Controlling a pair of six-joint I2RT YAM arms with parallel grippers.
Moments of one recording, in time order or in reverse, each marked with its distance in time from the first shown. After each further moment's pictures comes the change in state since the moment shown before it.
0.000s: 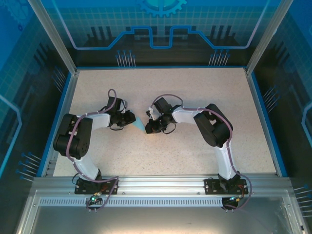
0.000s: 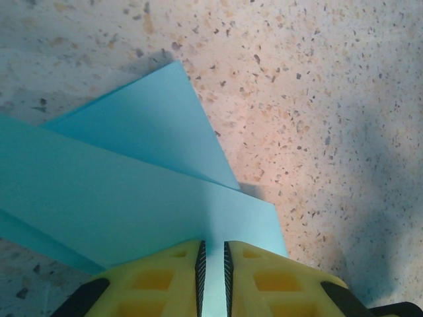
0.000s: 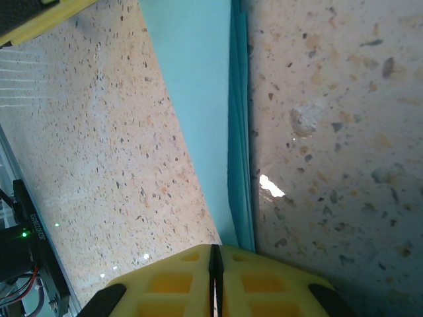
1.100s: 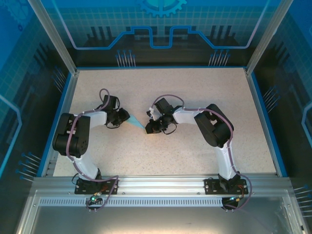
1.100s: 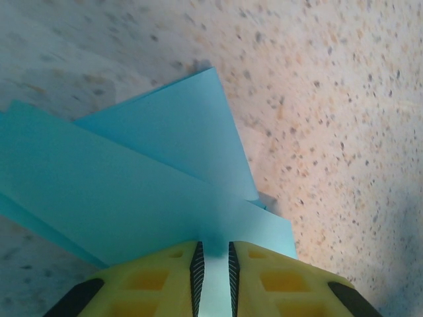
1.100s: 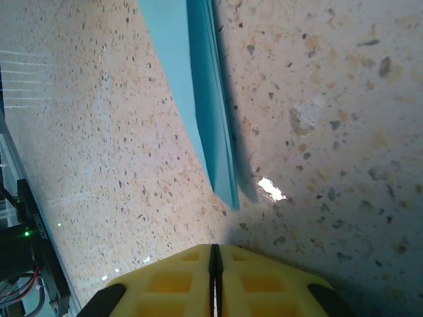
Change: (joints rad) left arm 0.078 0.013 0.028 -0.037 -0.089 -0.144; right arm -0.005 -0.010 -0.032 0.041 -0.008 0.000
